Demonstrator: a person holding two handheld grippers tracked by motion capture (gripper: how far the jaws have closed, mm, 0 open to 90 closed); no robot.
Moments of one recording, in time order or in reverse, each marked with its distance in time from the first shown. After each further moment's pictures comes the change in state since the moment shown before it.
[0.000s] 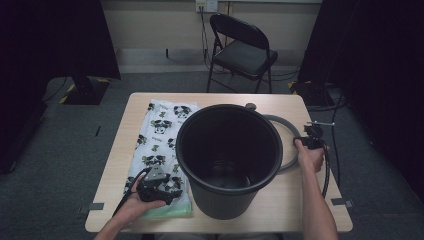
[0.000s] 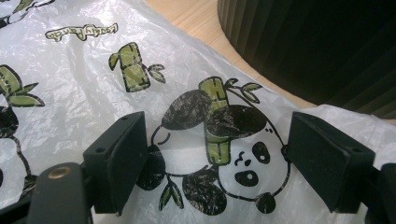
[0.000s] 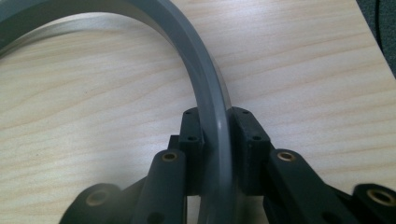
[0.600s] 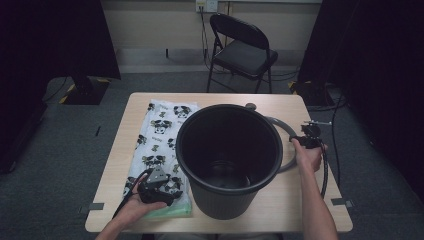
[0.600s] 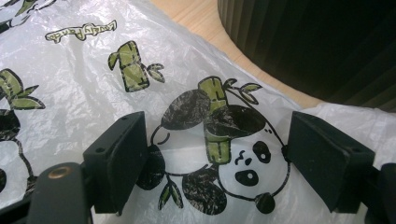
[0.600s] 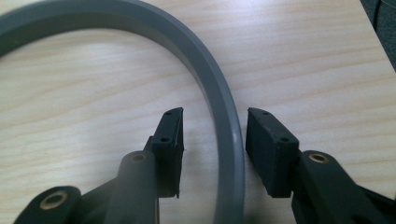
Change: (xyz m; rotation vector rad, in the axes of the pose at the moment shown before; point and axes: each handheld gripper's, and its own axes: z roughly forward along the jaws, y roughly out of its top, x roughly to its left) left arm -0.005 0.000 0.000 0.017 0.031 0.044; right arm 0.009 0.001 -0.002 -0.021 -0.001 -0.049
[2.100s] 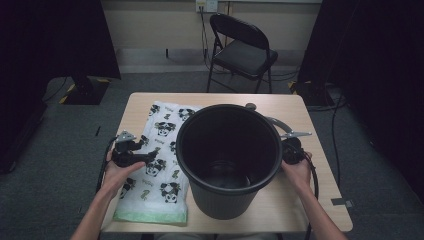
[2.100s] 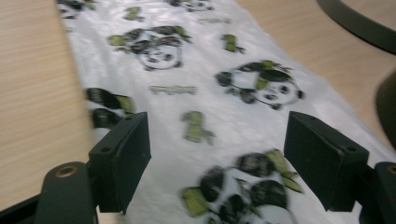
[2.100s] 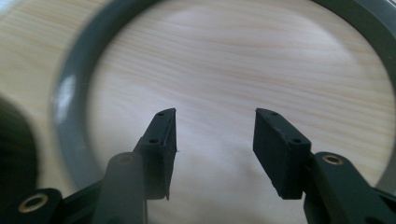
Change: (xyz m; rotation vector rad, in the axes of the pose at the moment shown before) left arm 0.122 0.021 -0.043 -0.137 0.221 -0.329; right arm 0.072 -0.046 -0.052 -0.002 0.281 -0.355
